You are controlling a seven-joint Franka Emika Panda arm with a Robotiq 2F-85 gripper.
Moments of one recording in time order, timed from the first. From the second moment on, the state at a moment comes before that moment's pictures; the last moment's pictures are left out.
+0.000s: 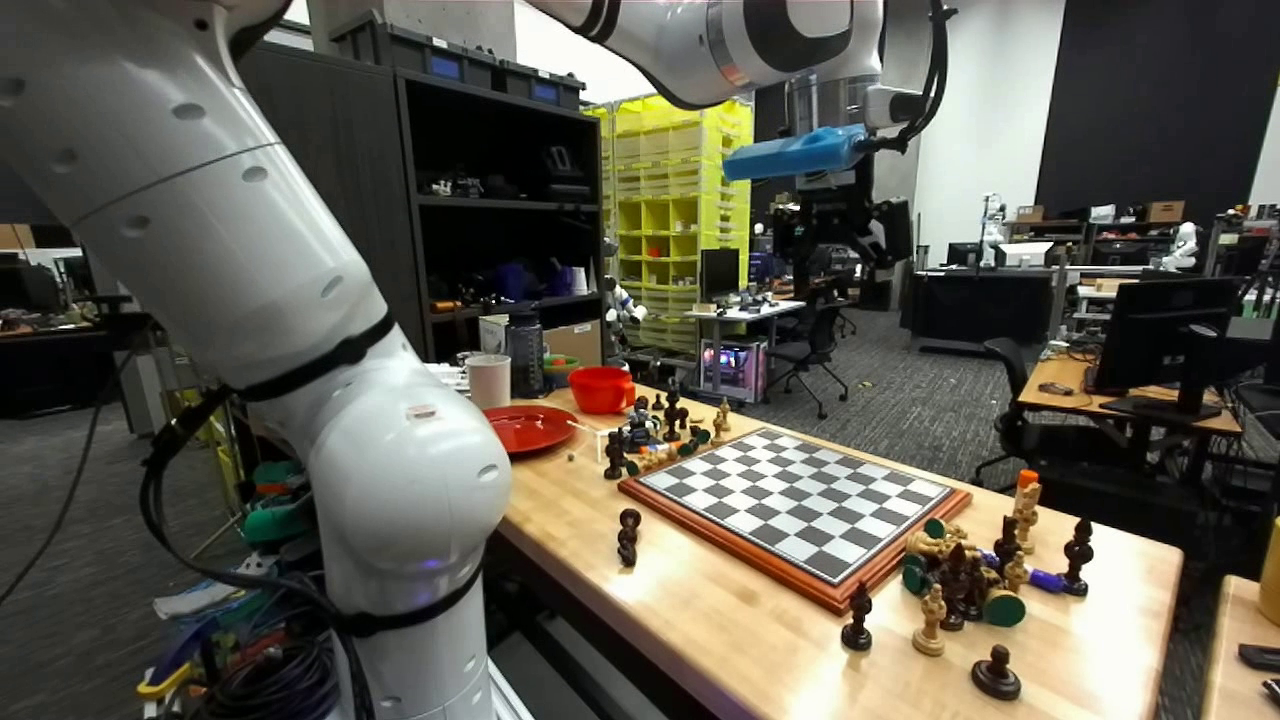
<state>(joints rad) -0.08 -0.47 -0.13 -2.23 -0.04 1.95 -0.09</state>
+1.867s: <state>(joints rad) -0.16 0.24 -0.19 -1.65 -0.02 1.94 -0.07</state>
